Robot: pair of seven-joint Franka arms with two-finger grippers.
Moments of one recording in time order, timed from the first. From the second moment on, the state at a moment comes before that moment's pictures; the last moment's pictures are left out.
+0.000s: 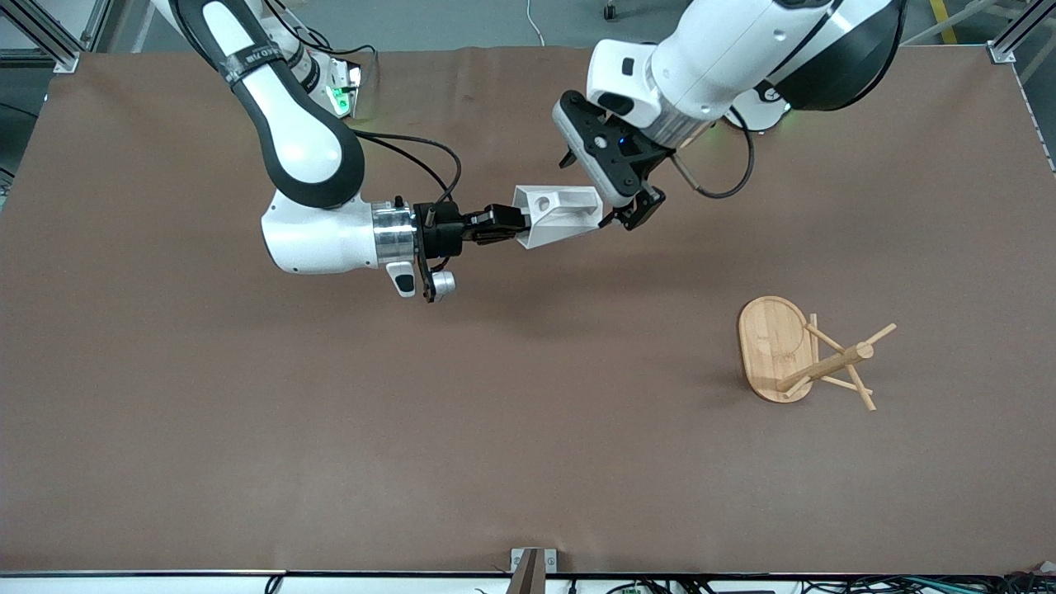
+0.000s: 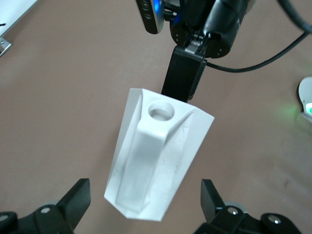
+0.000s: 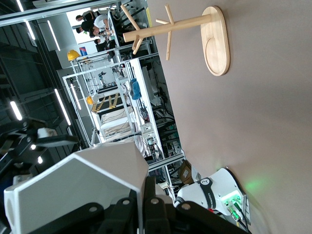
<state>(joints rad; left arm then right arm) -0.33 0.18 -0.34 -1.53 -0.28 1.91 0.44 0.24 0.35 0.33 -1.79 1.47 2.05 -0.24</state>
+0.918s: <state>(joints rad) -0.34 0.23 -0.35 -1.53 -0.28 1.91 0.57 0.24 0.35 0.35 -1.79 1.48 2.07 -0.24</state>
